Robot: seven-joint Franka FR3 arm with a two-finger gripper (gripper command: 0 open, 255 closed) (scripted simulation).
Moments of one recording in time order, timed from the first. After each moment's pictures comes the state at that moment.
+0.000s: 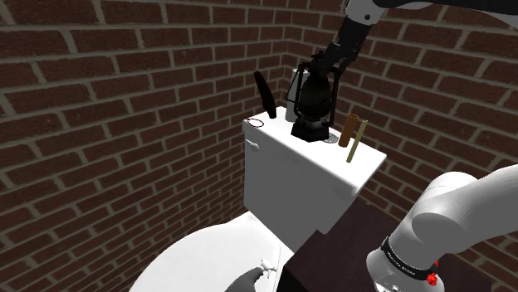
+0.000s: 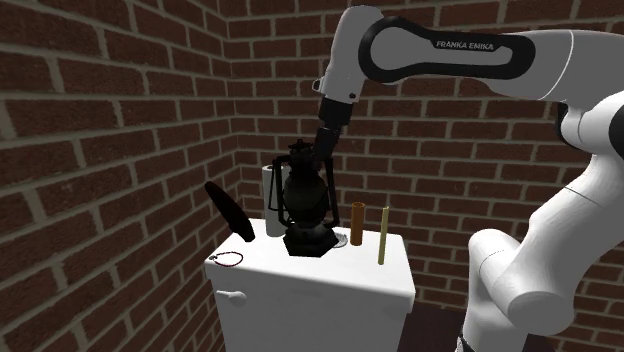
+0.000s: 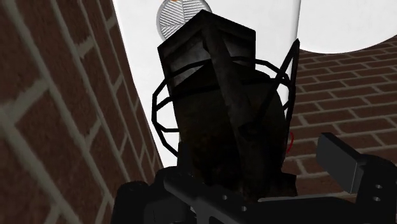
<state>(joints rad) -0.05 -0.56 -0.09 -2.04 -0.05 1.73 -0.05</state>
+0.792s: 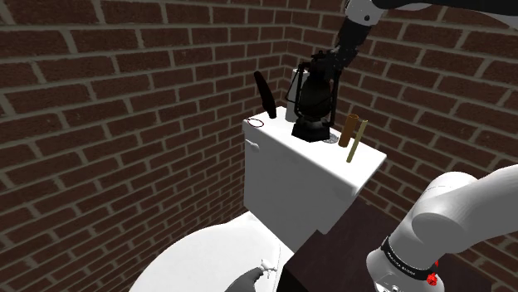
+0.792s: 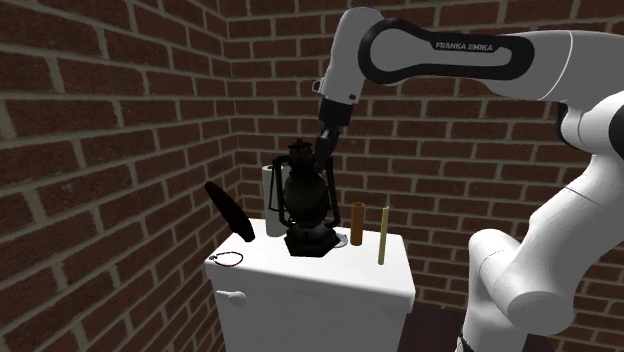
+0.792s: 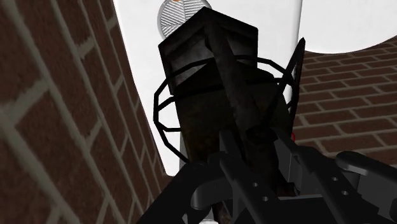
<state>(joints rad) -0.05 -0.56 -0.09 -2.04 -0.05 1.74 -0.05</state>
